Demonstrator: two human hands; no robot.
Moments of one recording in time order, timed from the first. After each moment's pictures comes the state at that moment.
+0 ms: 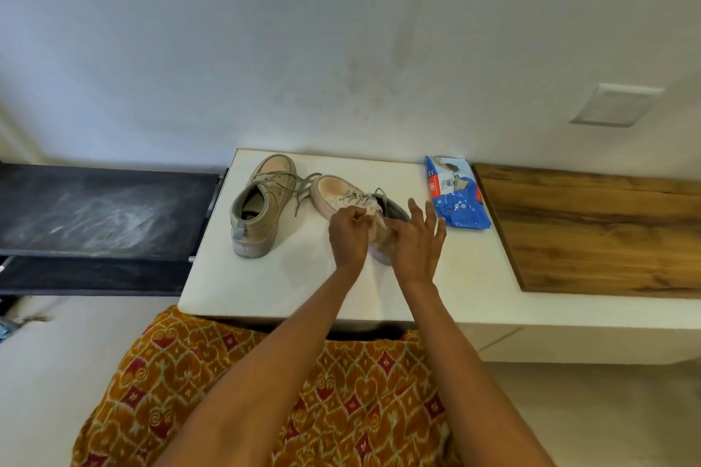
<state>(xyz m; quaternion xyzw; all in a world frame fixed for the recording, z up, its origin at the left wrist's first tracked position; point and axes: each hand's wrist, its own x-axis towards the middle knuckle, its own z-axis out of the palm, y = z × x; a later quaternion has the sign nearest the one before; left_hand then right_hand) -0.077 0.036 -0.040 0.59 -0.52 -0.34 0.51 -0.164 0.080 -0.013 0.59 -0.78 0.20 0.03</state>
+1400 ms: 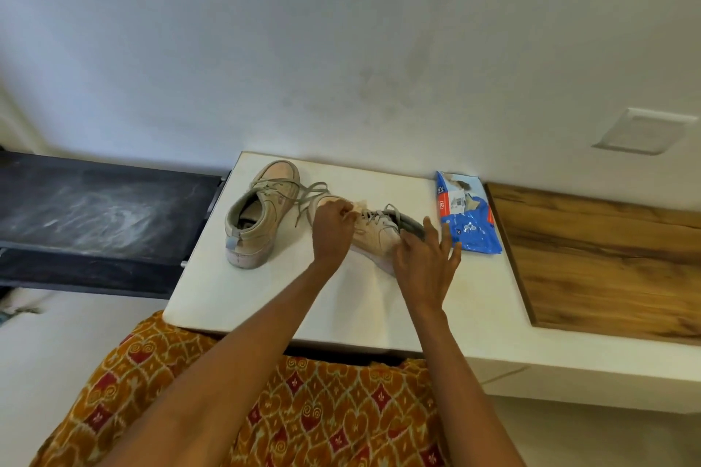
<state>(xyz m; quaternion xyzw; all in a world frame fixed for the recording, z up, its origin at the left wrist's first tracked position) -0.052 -0.019 -0.048 0.60 -0.59 -0.28 0.45 -0.179 0.067 -0.029 0.57 -0.78 0.26 0.06</state>
